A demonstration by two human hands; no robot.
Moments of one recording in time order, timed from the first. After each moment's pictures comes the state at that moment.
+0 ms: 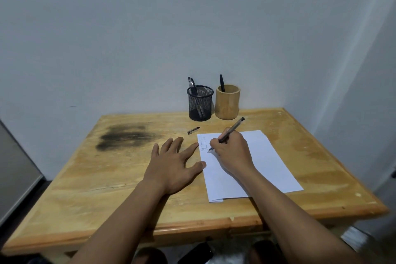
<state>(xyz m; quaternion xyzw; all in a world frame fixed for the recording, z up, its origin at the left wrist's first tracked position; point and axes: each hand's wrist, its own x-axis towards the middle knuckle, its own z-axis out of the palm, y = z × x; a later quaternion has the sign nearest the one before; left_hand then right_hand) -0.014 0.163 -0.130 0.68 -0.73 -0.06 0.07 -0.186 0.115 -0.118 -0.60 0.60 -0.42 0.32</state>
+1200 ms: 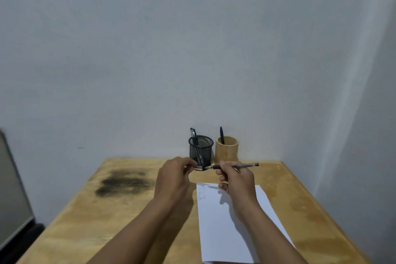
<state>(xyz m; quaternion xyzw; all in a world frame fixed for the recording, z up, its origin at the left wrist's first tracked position) -0.029 0.106 -0.077 0.64 -0.64 -0.02 0.44 -0.197 0.105 -0.062 -0.42 0.44 -0.59 0.53</state>
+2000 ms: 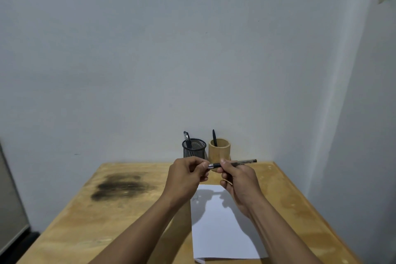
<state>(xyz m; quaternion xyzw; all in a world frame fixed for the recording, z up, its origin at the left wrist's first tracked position) -0.077 0.134 -0.046 0.50 -0.57 -0.31 0.57 -0.229 0.110 -0.049 -0.40 0.39 -0.57 0.60</state>
